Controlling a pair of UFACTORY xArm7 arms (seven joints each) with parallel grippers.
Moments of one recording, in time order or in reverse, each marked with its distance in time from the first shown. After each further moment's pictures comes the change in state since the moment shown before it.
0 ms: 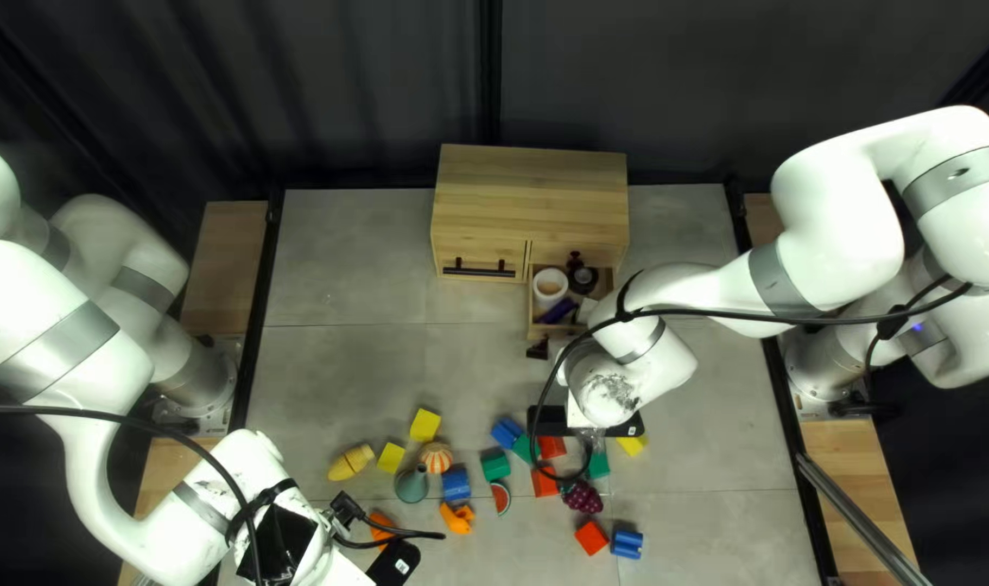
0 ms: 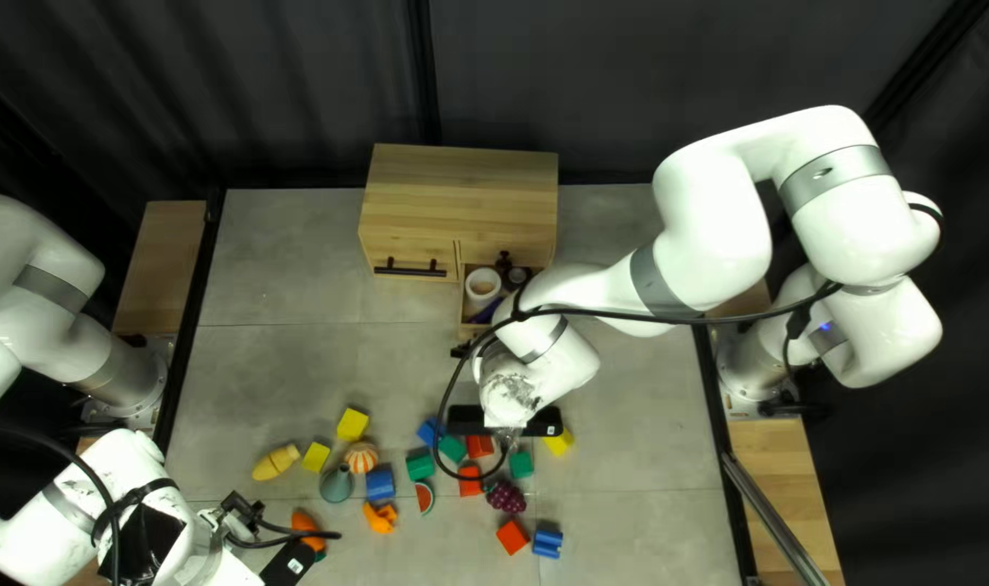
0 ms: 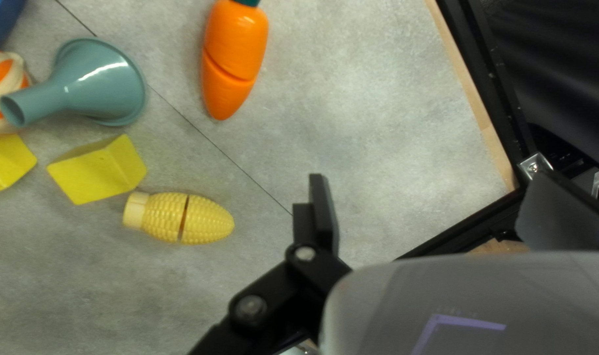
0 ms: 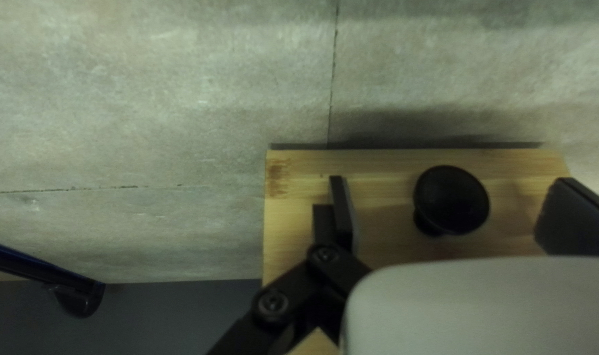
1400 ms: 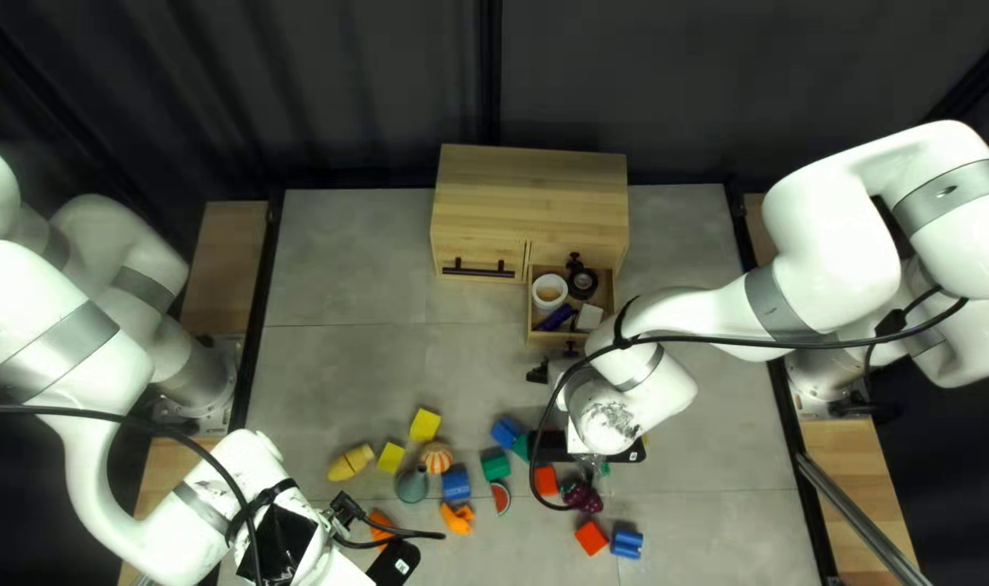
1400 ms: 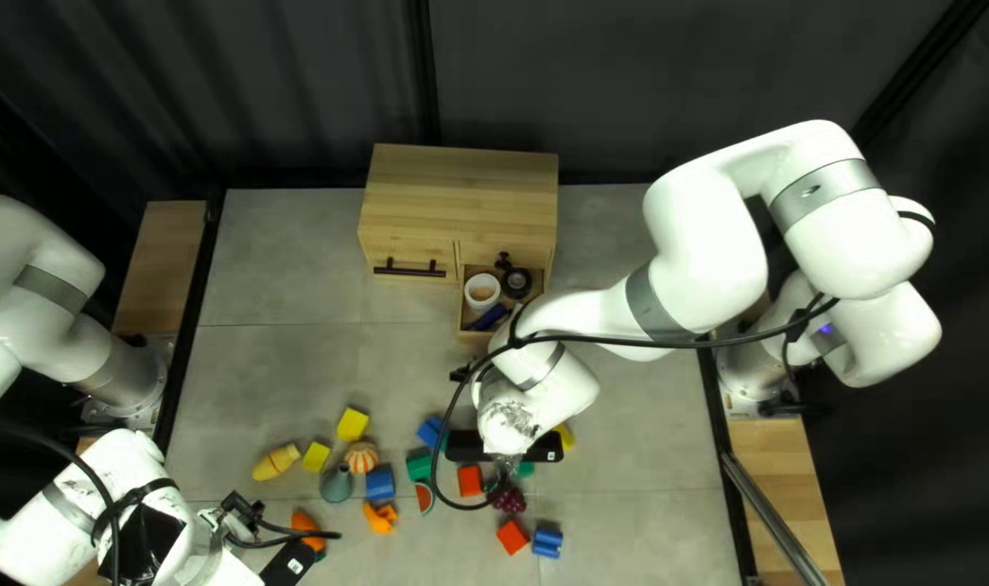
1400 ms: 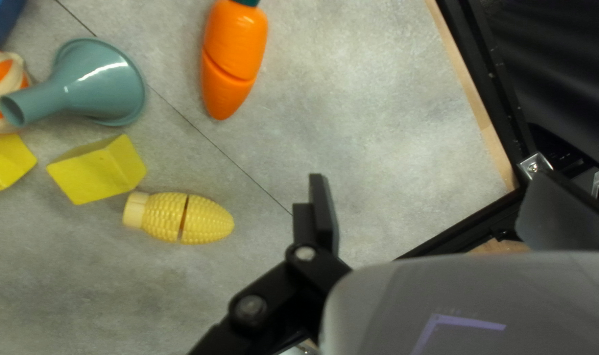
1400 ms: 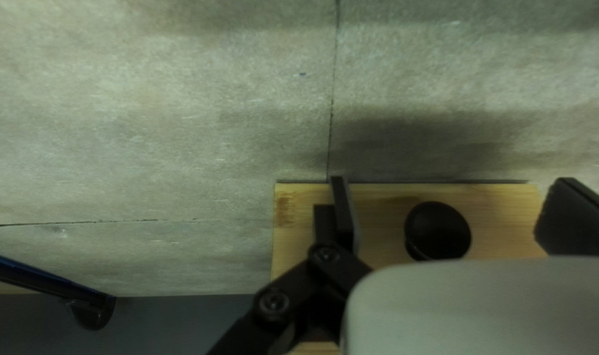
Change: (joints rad) left arm 0.000 0.000 0.000 0.000 0.000 0.000 0.000; right arm 0.037 0.062 0.047 0.051 0.059 0.014 0.024
